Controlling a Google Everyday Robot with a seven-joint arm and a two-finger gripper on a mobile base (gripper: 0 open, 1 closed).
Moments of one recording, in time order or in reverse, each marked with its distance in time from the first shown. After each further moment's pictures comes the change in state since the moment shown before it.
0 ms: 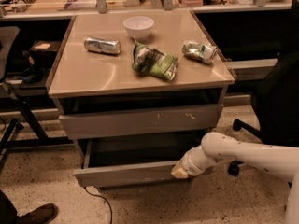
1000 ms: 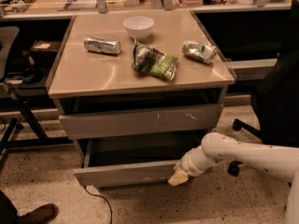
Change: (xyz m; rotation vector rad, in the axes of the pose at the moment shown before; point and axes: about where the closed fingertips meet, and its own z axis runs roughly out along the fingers) arm 0.000 0.000 0.000 0.000 0.000 0.000
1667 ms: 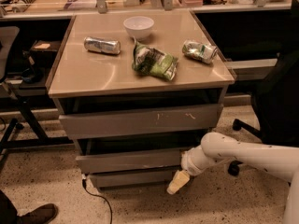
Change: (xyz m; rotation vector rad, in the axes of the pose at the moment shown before) arm 0.000 0.000 0.000 0.000 0.000 0.000
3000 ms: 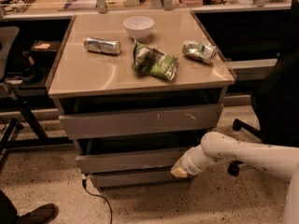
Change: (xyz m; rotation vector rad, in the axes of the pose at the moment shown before) arm -0.002 -0.004 0.003 0.002 -0.011 0.005
